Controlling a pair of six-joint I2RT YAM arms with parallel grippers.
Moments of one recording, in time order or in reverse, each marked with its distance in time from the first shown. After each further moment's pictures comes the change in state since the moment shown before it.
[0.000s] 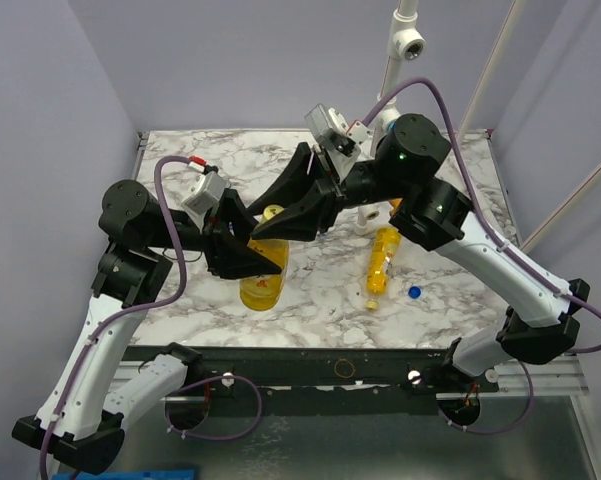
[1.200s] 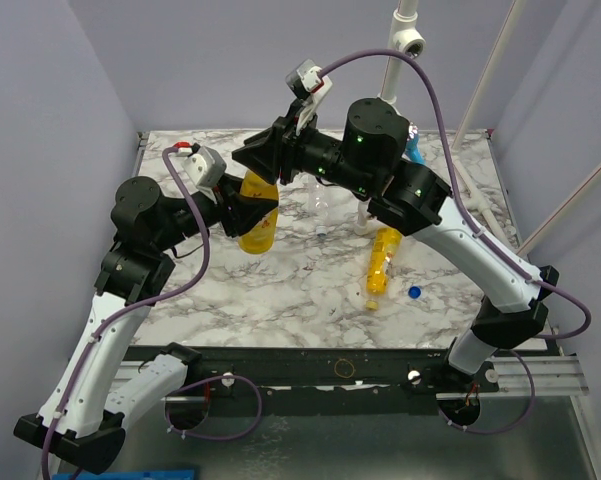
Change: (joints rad) left arm 0.006 -0.002 -0.024 -0.134 -0.668 0.298; right arm 0.012 0.168 0.248 -0.270 0.811 0.008
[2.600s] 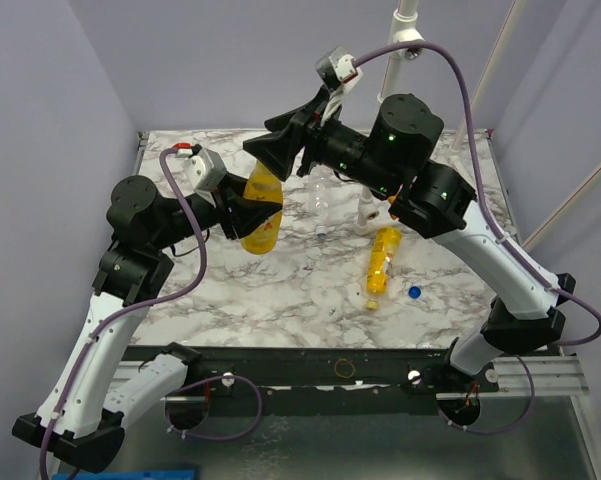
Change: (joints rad) left arm -0.013 0.005 0.030 0.026 0.101 0.000; right arm 0.002 -0.075 -0.001 0.029 0.014 -0.007
